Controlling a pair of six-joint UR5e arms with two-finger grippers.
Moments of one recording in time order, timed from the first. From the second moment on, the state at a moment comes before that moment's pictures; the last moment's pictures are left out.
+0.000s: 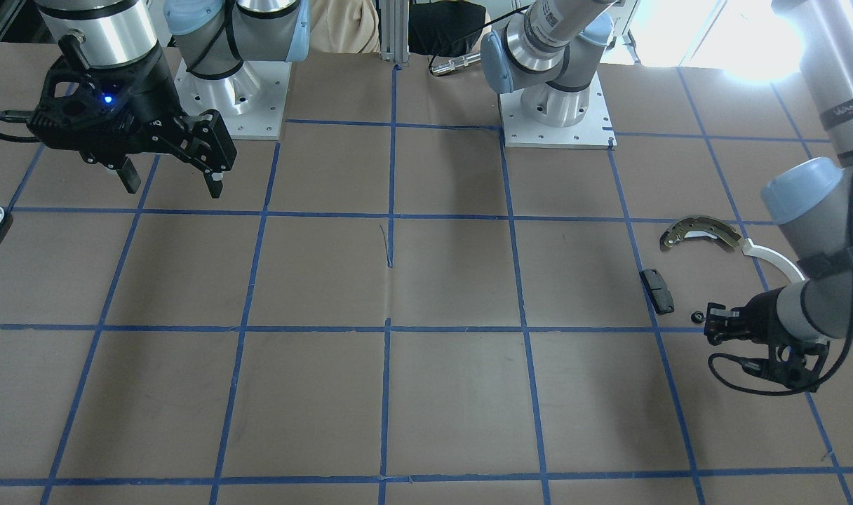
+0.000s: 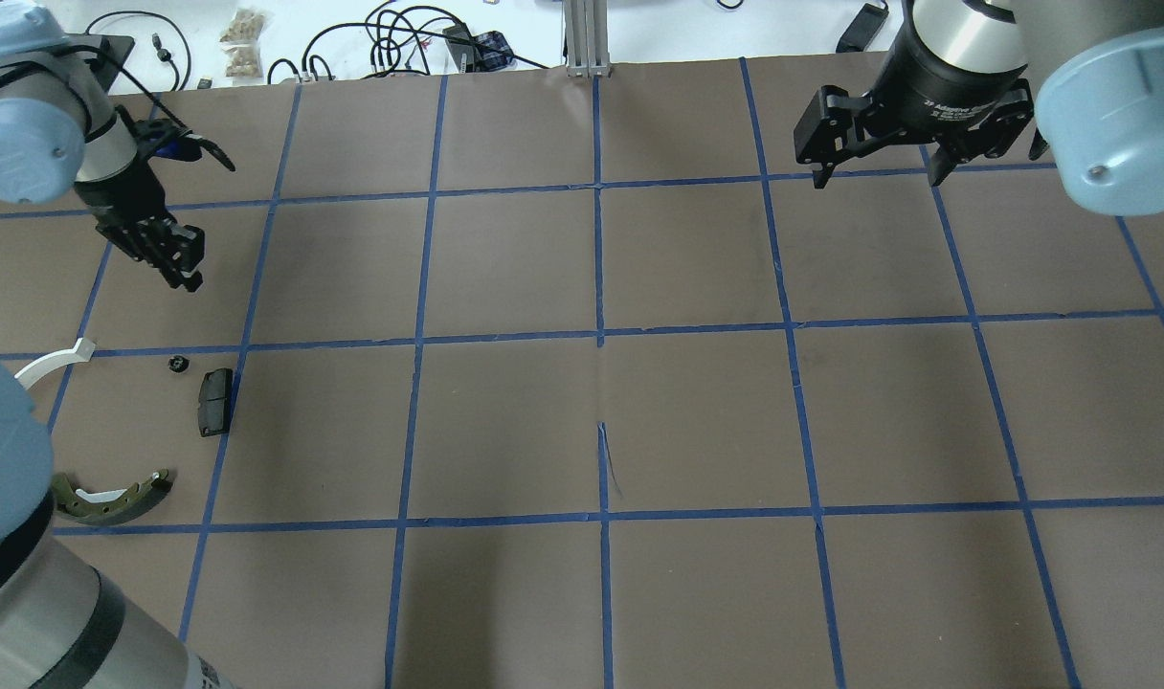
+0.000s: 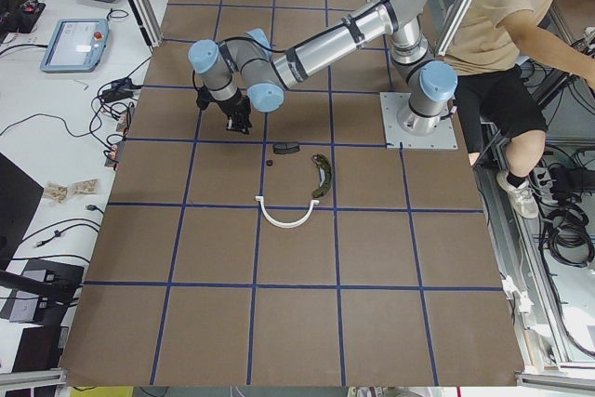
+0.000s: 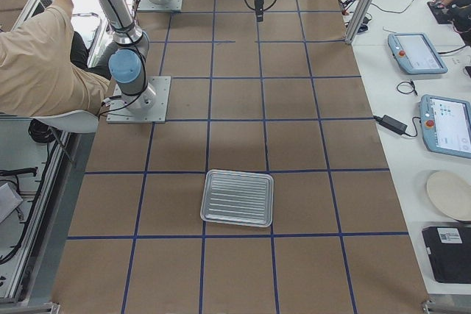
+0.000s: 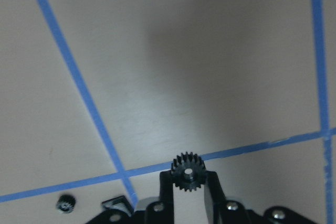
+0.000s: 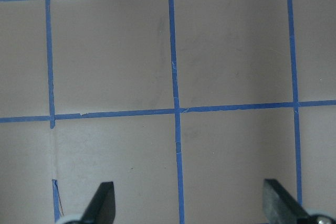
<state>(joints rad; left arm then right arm) -1.14 -2.07 -1.50 -1.35 1.68 0.71 1.59 -1.60 1.60 -1.74 -1.59 0.06</state>
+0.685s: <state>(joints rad) -0.97 -2.06 -1.69 -1.15 1.61 0.89 1.59 -1.60 1.60 -1.74 -1.59 0.06</state>
